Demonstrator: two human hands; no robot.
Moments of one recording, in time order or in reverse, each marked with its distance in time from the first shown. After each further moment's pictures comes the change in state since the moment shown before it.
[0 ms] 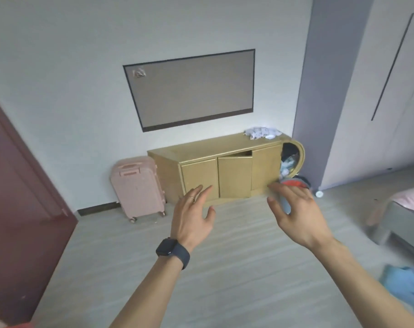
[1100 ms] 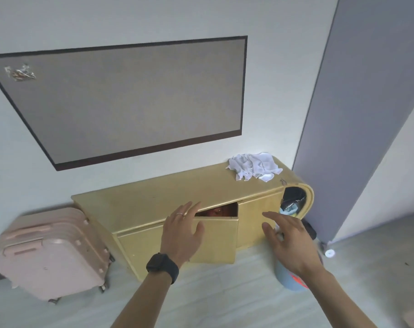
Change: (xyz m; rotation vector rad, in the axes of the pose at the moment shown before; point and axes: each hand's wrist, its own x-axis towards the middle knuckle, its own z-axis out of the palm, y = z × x) left_hand 0.703 -0.126 0.372 0.001 -0.150 -0.090; right_hand 0.642 0.381 0.251 0.061 -0.092 0.173
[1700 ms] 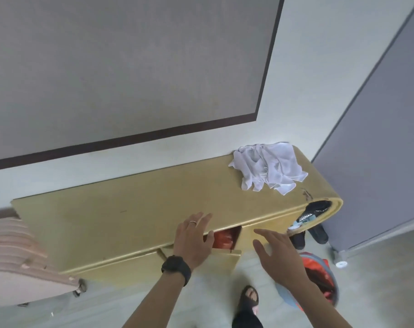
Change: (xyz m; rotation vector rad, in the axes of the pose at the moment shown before) left_hand 0.310 -0.086 0.205 0.027 -0.354 -0.177; right_hand 0.298 0.150 0.184 -0.134 -0.434 0.247
